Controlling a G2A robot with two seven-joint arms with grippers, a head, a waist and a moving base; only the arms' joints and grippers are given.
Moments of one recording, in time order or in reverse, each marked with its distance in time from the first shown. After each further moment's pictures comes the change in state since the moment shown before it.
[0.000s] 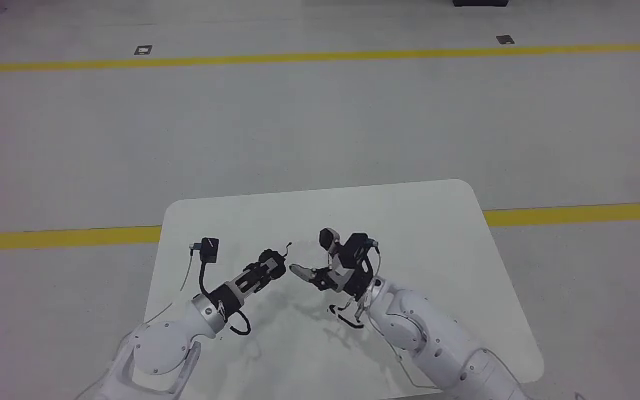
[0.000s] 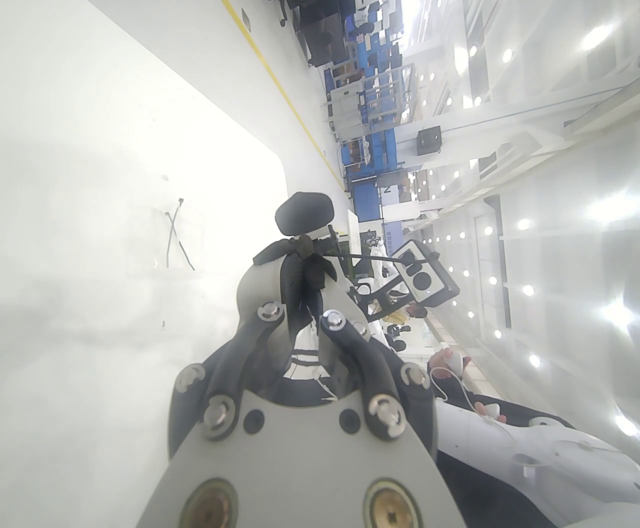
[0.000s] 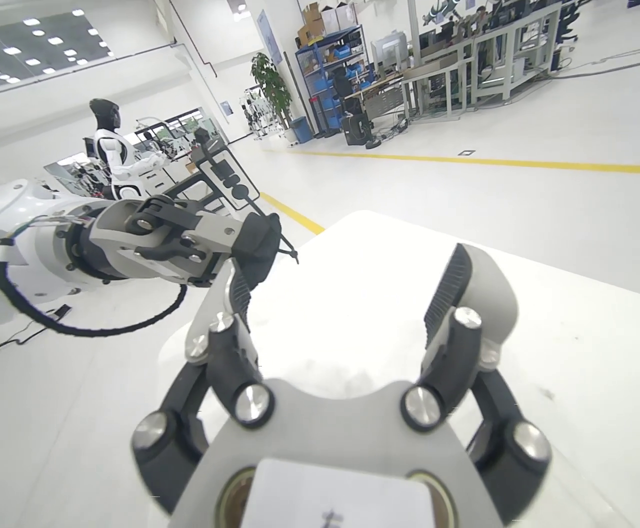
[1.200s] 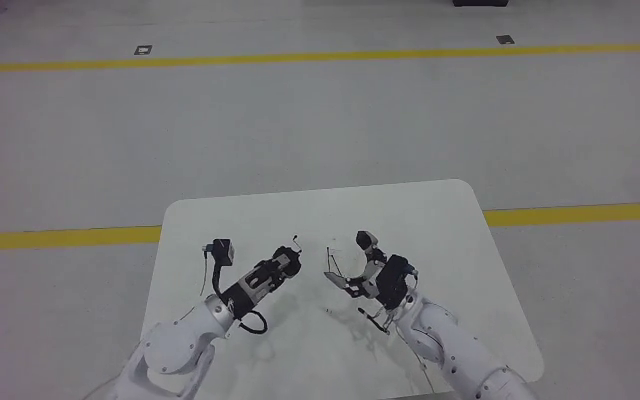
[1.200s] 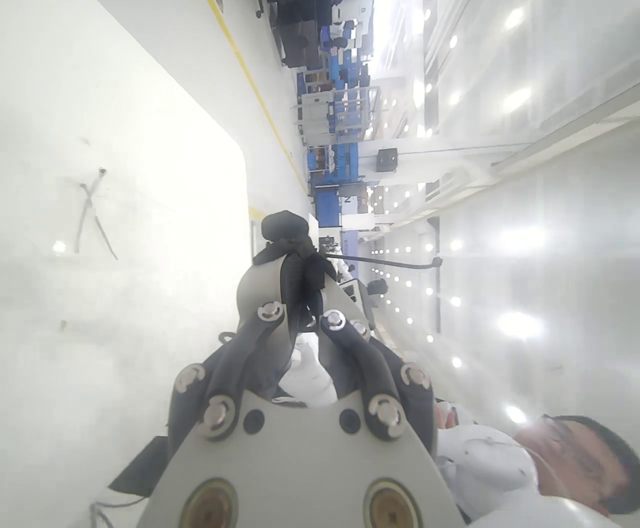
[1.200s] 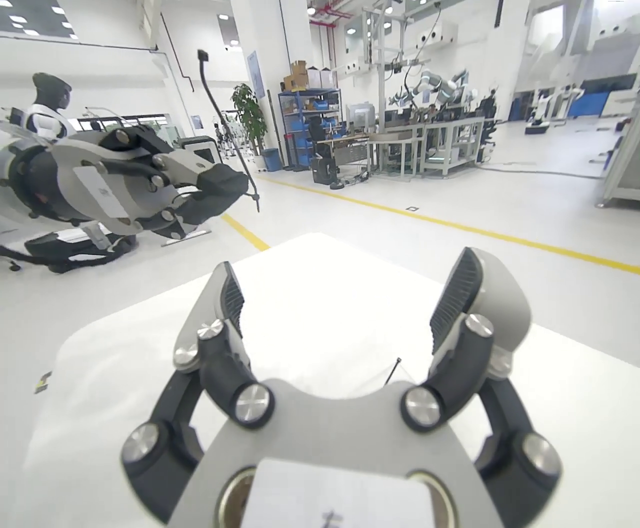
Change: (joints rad) left arm -0.015 -0.013 0.080 -0.037 -0.241 0.068 0.056; right arm -0.125 0.060 0.124 0.048 -0.321 0.005 -0.400
